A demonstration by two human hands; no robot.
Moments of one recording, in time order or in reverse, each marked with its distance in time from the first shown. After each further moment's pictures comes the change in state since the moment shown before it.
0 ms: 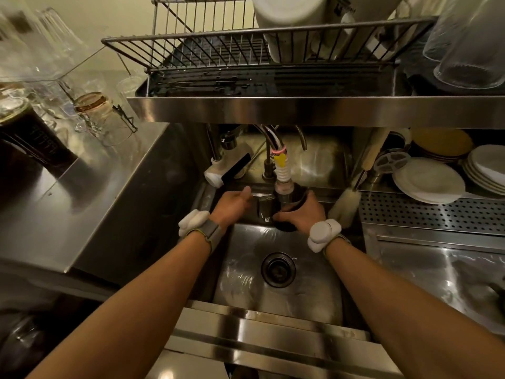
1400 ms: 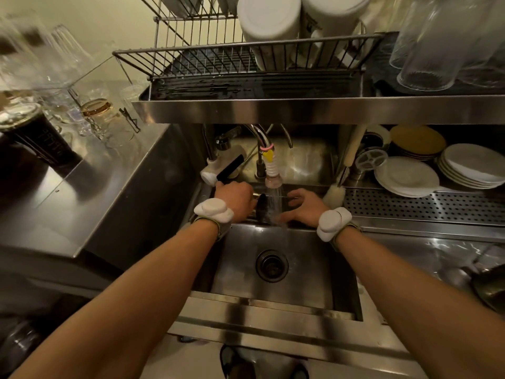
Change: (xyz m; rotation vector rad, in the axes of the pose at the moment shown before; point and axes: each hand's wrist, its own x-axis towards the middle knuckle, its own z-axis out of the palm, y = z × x) left_hand -0.033 0.028 0.009 1.122 0.126 0.442; right_hand -0.030 -0.017 -0.043 -0.070 -0.231 0.042
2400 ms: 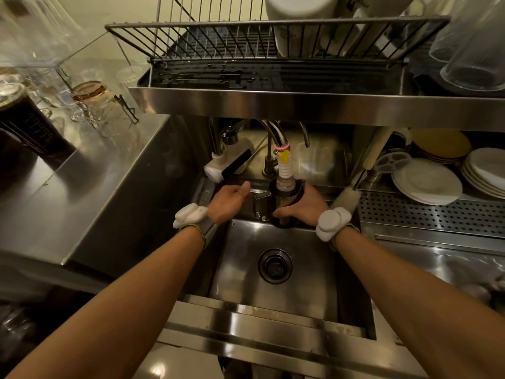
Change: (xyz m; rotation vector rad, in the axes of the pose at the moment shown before) left_hand 0.016 -0.041 0.028 -0.955 -0.131 -0.293; right_hand 0.042 -0.005 0.017 -0.041 0.057 -0.142
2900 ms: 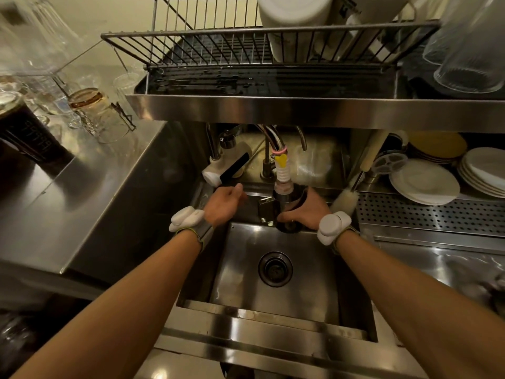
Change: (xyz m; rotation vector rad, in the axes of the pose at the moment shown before) left_hand 0.004 -0.002 -0.004 0.040 0.061 0.027; right_hand -0.002 0.009 -0.002 -0.037 0.056 0.025
